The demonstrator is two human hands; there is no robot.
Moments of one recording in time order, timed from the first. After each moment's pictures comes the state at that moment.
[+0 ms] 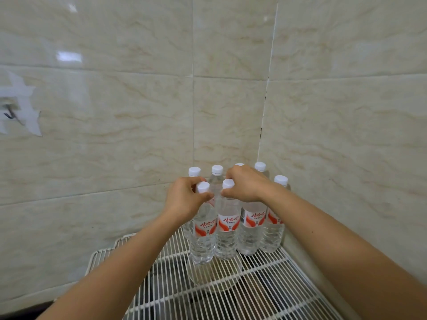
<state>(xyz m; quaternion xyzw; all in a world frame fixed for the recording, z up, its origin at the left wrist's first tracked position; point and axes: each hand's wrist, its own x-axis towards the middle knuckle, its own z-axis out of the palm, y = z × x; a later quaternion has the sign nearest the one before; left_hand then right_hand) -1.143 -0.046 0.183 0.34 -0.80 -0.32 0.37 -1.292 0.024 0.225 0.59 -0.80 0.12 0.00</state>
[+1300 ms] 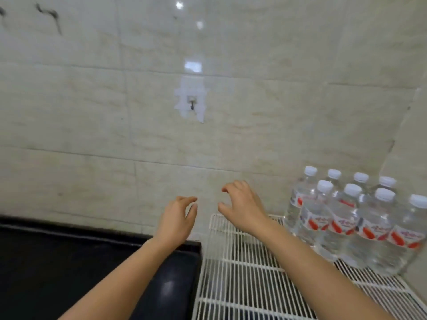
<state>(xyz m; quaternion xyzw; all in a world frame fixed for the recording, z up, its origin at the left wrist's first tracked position) -0.869 -0.028 0.122 0.55 -0.73 -0.16 0.37 -1.040 -0.016 0.160 0.75 -0.62 0.23 0.05</state>
